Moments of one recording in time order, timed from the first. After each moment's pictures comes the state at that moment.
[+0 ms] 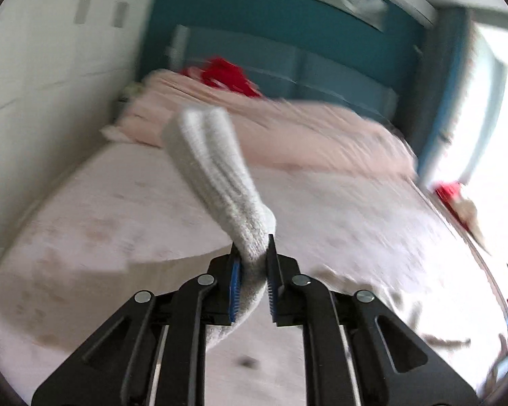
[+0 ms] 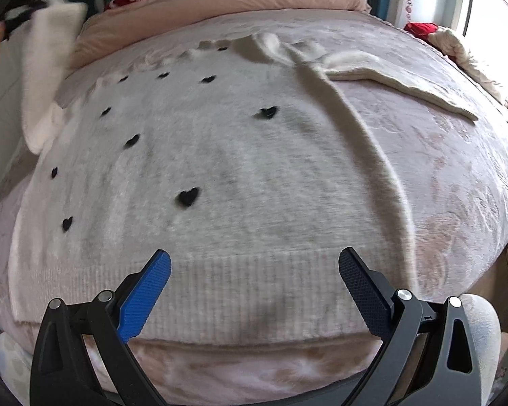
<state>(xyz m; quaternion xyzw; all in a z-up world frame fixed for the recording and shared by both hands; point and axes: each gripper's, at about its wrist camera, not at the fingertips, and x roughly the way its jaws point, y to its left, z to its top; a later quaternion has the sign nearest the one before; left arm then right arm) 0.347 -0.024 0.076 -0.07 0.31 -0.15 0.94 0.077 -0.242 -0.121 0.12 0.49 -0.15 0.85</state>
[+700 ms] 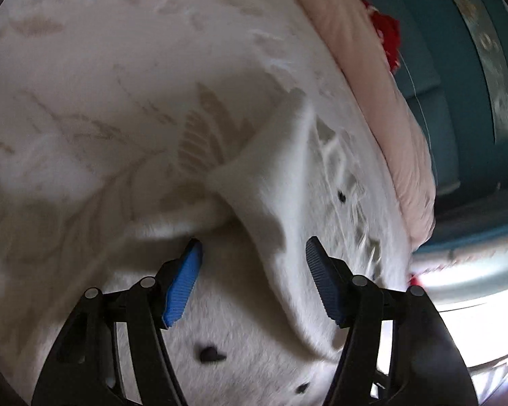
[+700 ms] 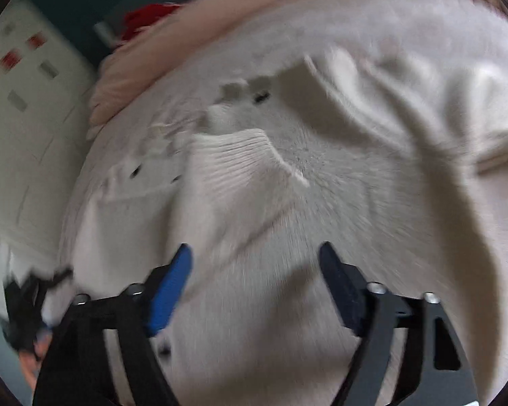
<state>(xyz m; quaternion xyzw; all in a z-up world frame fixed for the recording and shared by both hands) 0.341 0.110 -0.154 -0.46 0.46 -0.02 0.76 0.316 -0.323 -0.160 0.30 0.48 -0.03 0.82</state>
